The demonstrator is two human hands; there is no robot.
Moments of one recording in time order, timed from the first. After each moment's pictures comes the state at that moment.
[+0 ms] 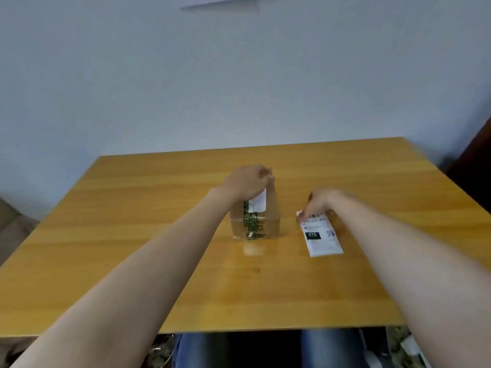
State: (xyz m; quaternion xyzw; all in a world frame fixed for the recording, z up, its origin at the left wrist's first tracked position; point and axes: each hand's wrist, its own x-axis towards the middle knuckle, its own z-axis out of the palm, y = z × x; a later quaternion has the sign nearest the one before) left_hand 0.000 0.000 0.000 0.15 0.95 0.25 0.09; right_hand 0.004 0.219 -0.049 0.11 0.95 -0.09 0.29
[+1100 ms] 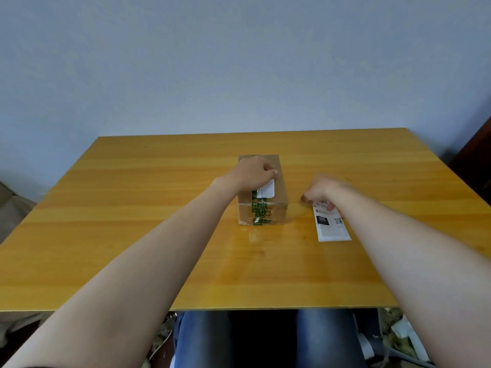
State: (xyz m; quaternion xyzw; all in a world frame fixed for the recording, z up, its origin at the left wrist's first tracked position) left_hand 0.005 -0.009 -0.017 0.18 0.94 0.28 0.10; right_hand 0.015 0.200 -0.045 0.15 0.95 -0.12 0.22
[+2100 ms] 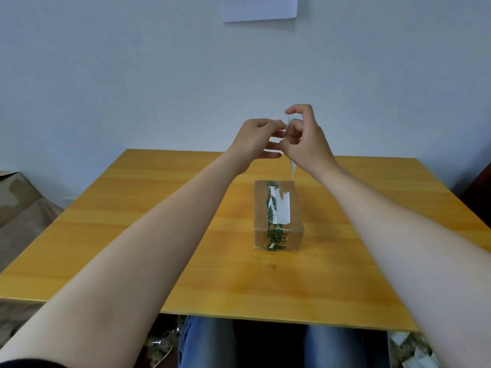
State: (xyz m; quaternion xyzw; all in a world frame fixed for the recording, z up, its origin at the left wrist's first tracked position) left_hand 0.025 -0.036 0.093 0.10 0.74 0.66 0.02; right_hand 0.023 0.123 0.069 -0.20 0.84 -0.44 -0.24
